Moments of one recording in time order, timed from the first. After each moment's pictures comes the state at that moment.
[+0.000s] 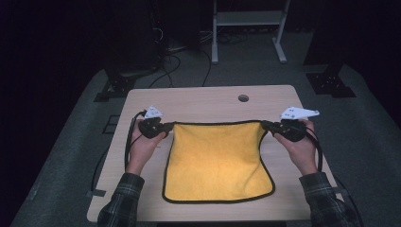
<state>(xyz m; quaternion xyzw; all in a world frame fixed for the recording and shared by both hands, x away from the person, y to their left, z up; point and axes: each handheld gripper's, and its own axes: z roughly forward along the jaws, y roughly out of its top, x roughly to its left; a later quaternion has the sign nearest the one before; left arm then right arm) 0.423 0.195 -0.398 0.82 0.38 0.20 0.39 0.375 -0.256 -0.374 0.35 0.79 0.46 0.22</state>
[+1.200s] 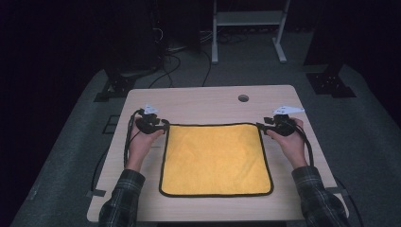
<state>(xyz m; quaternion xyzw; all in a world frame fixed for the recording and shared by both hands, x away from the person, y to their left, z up) 0.451 0.221 -0.425 0.80 0.43 0.21 0.36 0.436 -0.265 -0.436 0.42 0.77 0.42 0.21</state>
